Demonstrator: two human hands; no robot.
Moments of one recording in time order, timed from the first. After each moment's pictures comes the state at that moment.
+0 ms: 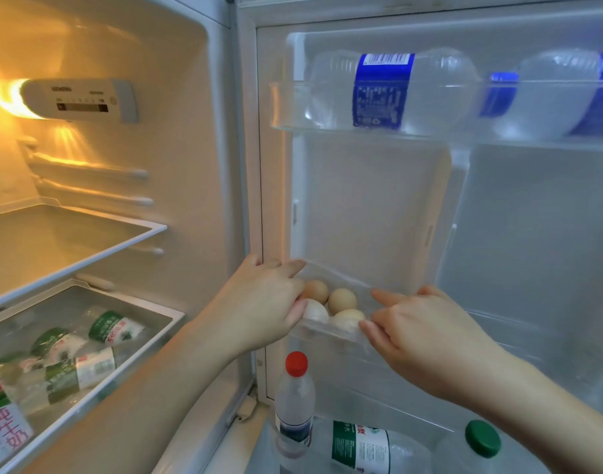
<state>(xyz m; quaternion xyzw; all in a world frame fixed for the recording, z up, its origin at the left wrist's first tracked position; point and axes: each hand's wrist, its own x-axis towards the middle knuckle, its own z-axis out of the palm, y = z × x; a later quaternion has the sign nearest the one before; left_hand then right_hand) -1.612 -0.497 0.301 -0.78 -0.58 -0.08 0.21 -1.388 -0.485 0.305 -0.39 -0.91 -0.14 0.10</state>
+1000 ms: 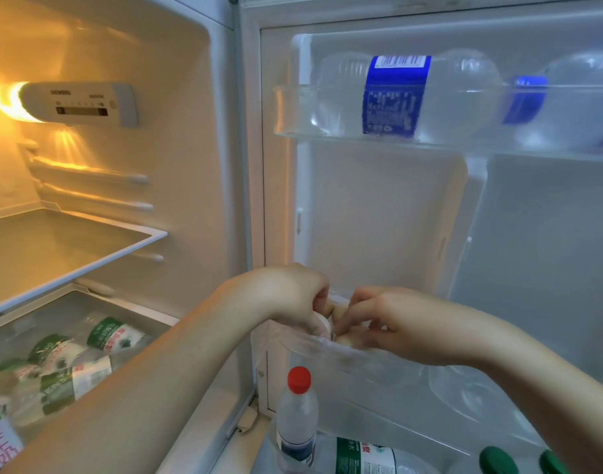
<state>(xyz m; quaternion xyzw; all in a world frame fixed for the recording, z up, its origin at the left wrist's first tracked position) -1.592 -0.460 0.338 -0.76 -0.65 0.03 -0.10 -1.409 -0.444 0.332 -0.30 -0.95 0.10 0.00</state>
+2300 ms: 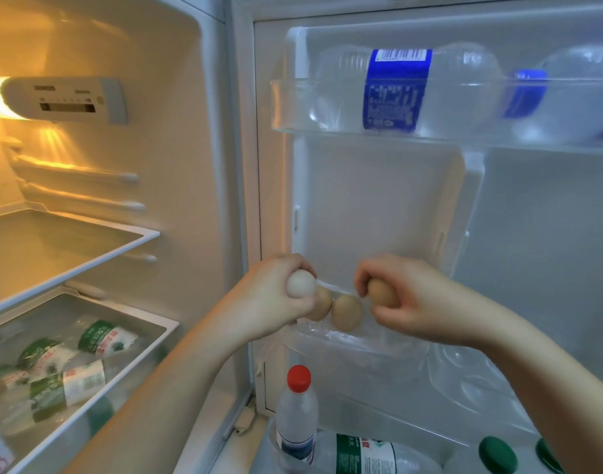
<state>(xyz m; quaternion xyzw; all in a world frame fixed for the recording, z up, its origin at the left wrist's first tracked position) -1.609 -0.480 0.313 -0.69 -0.62 -0.35 -0.16 -1.396 -0.429 0.332 -0.31 -0.93 0.09 0.20</state>
